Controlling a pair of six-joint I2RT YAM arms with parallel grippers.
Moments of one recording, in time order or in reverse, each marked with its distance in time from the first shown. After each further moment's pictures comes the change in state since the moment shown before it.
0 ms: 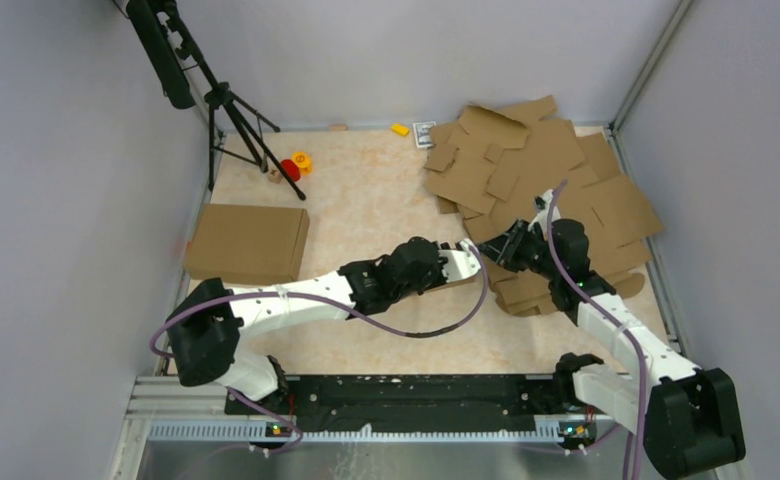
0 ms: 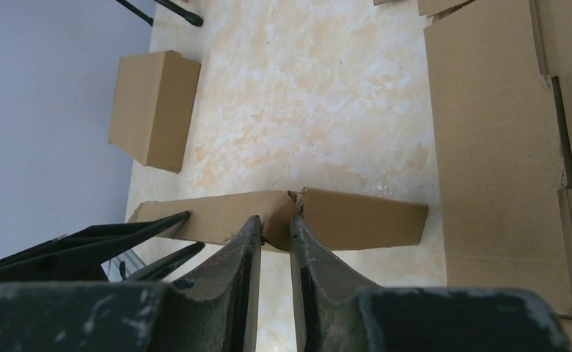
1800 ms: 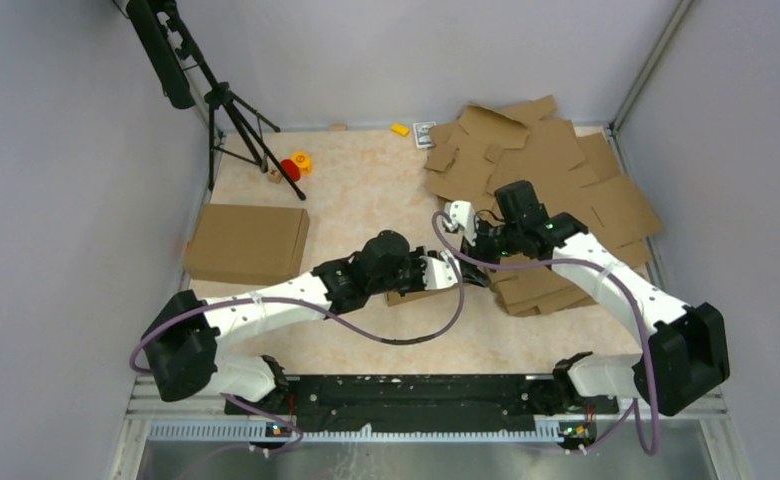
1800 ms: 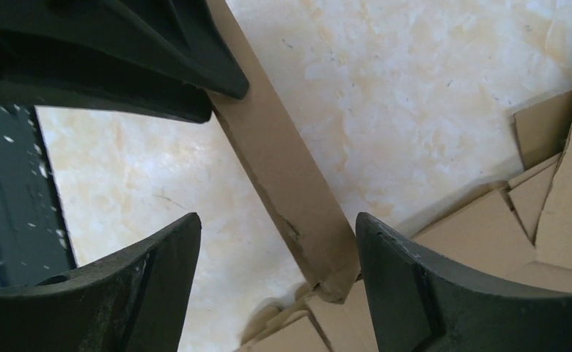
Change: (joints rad) left arm 0.107 -0.127 -0.118 0.029 0.326 0.175; right arm 0.243 0.286 0.515 -0.719 -0.170 -1.333
